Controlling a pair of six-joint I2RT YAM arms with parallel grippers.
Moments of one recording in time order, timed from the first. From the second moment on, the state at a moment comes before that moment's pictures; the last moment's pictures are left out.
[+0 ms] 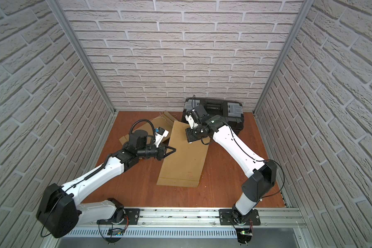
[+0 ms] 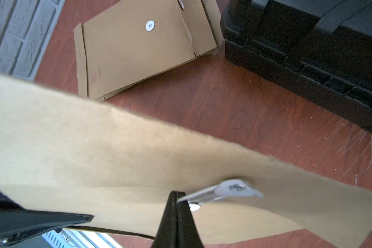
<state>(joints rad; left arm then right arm) -0.56 1.23 0.83 -0.09 0.68 -0.31 0.53 1.63 1.68 -1.04 -0.12 0.24</state>
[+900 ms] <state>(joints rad) -0.56 1.23 0.83 -0.05 0.65 -0.38 0.38 1.42 1.42 -0.95 -0.18 0.27</state>
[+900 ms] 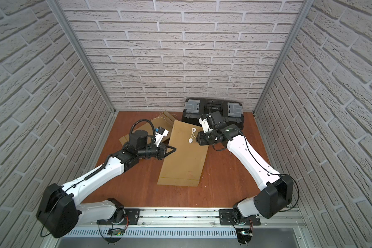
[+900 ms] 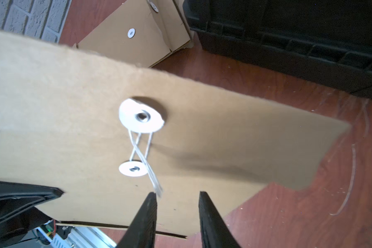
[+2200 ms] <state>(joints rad) -1.01 2.28 1.53 0.27 0.27 -0.93 0.20 1.26 1.39 -0.90 -0.06 0.27</state>
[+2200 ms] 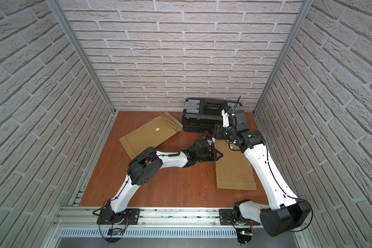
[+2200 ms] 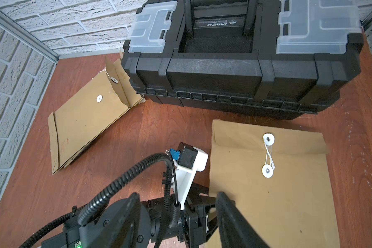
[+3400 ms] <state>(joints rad) -0.30 1.34 1.02 -0.39 -0.10 -0.30 0.65 1.94 1.42 -0.22 0.01 0.72</state>
